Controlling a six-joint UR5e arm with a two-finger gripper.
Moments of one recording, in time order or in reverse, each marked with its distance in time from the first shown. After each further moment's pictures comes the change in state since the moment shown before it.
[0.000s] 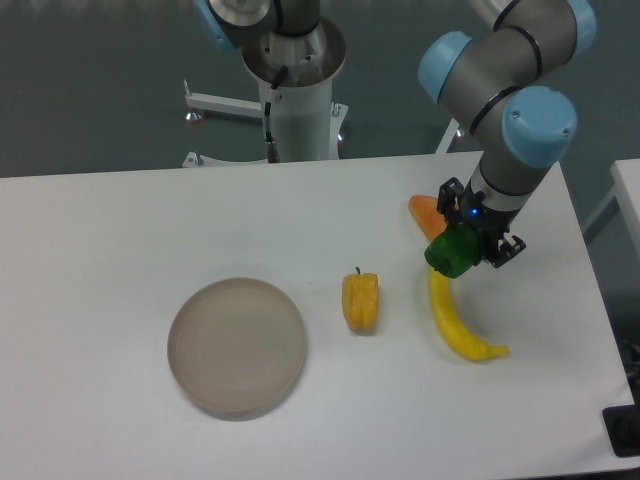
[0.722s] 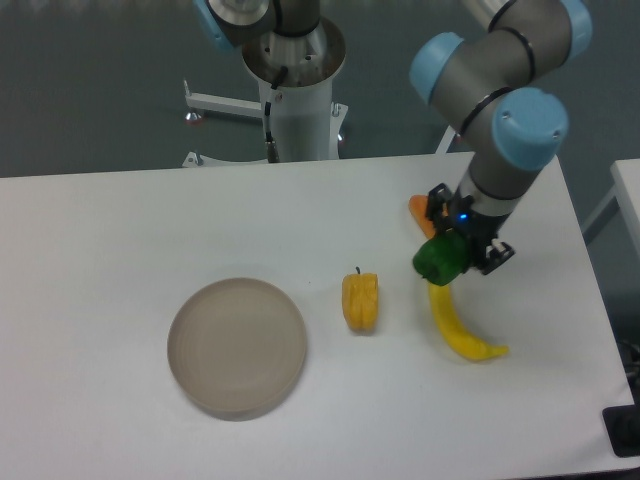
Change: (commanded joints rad) arm -0.123 0.009 0.011 -0.008 -0.057 -0.118
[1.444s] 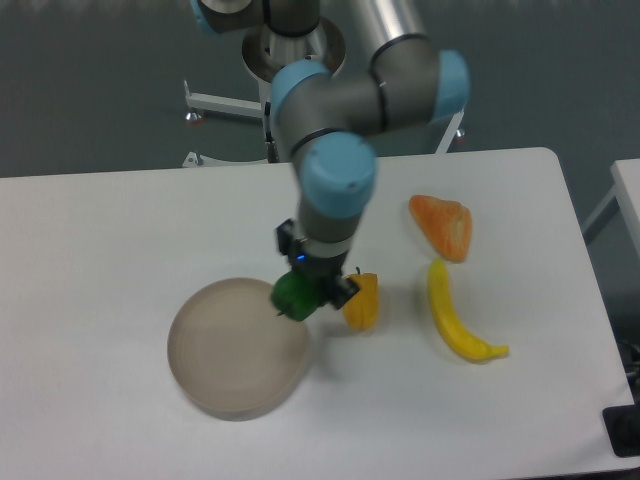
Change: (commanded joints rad) arm -0.321 -0.080 0.000 0.083 -0.018 -0.434
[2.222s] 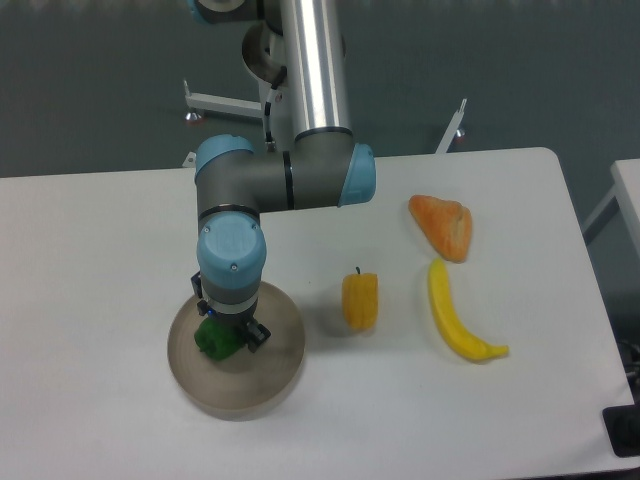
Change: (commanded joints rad) arm -0.068 -0.082 0.000 0.066 -0.028 -0.072
